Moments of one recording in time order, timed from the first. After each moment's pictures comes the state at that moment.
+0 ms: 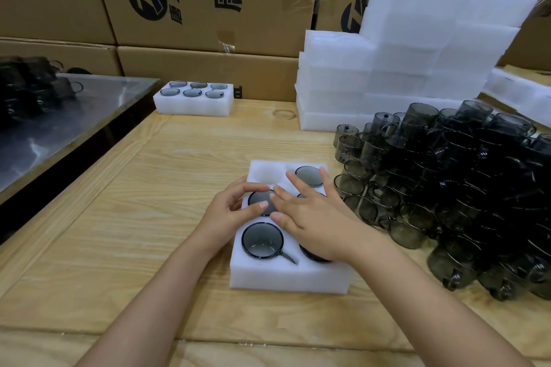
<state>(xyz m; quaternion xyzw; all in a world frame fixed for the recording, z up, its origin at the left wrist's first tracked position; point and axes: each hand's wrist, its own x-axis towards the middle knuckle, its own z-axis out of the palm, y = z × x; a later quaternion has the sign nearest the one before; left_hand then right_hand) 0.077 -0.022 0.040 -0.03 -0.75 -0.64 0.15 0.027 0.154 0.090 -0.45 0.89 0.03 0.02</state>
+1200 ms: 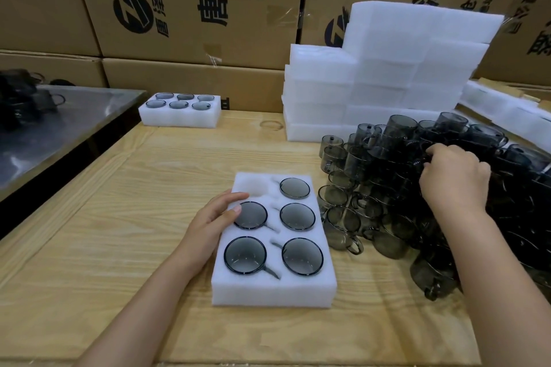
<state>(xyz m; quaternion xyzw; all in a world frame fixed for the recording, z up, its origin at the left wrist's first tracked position) 0.077 -0.022 0.034 0.03 -0.71 -0.69 0.12 -0.053 0.289 0.139 0.04 0.97 -0.03 -0.26</state>
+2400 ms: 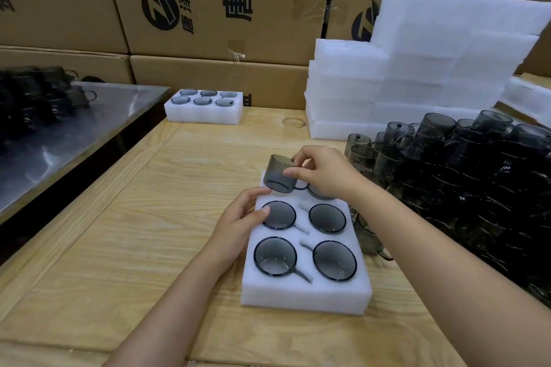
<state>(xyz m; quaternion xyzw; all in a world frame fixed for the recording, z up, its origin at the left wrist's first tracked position) 0.071 -0.022 0.031 0.02 -0.67 -0.73 0.14 -0.056 0.122 0.113 -0.33 0.88 -0.34 0.02</state>
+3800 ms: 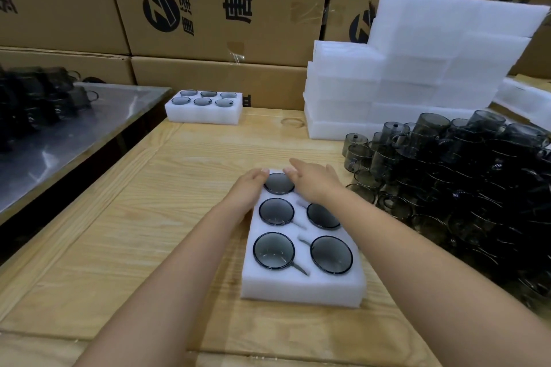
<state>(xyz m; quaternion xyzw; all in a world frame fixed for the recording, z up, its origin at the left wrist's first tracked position) 0.011 -0.030 0.061 0.17 -0.75 -0.64 0.08 -0.062 0.104 0.082 -0.26 0.95 -0.16 0.06</state>
